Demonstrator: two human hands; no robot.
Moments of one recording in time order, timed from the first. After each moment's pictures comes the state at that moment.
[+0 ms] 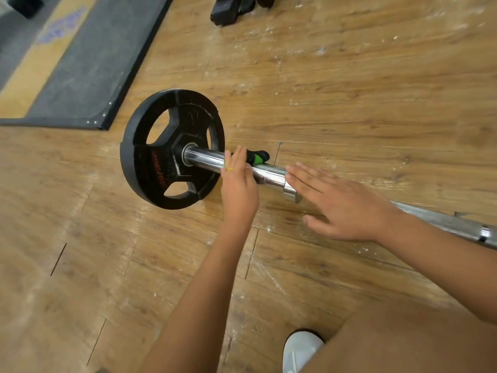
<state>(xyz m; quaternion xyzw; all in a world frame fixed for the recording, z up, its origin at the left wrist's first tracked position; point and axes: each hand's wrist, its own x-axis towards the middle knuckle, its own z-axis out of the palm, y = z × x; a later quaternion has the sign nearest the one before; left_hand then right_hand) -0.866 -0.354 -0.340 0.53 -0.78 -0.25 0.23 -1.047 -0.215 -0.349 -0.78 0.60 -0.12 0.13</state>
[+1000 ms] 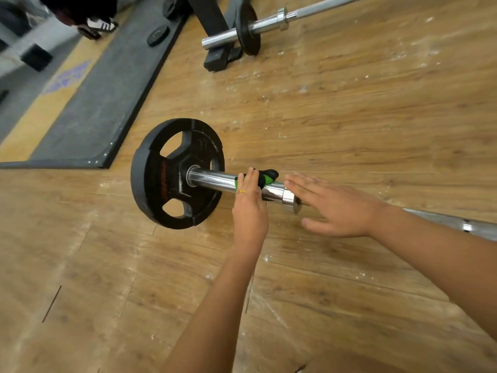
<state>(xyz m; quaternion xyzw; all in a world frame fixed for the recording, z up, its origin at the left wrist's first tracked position) -0.901 -0.347 -0.335 0.47 -0.83 -0.23 0.20 -1.085 -0.241 -0.335 -0.75 0.62 -0.12 0.18</state>
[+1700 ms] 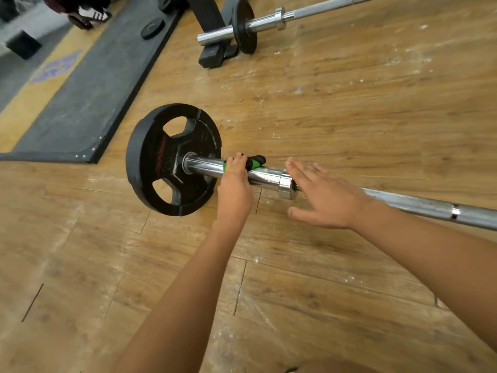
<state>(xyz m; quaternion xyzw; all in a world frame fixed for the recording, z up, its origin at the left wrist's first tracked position) -0.920 -0.395 -0.330 0.48 -0.85 -0.17 0.17 -1.088 -0.252 -0.329 -0.70 0.69 -0.11 0.18</state>
